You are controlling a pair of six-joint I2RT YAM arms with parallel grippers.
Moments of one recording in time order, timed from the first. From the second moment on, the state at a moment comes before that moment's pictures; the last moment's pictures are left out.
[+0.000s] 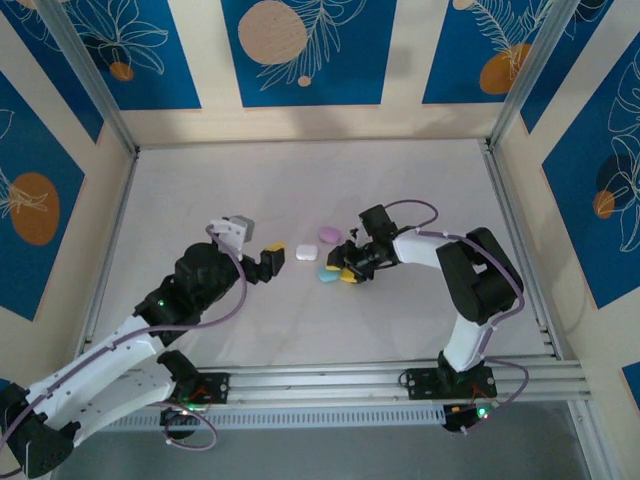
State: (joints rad) left arm -0.75 0.76 0.63 -0.15 -0.23 -0.21; right arm 0.46 1.75 0.90 -0.28 -0.61 0.83
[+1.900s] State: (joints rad) left arm -0.08 1.57 0.35 0.89 -0.22 0.03; right arm 0.04 1.52 0.39 0.73 0.01 0.11
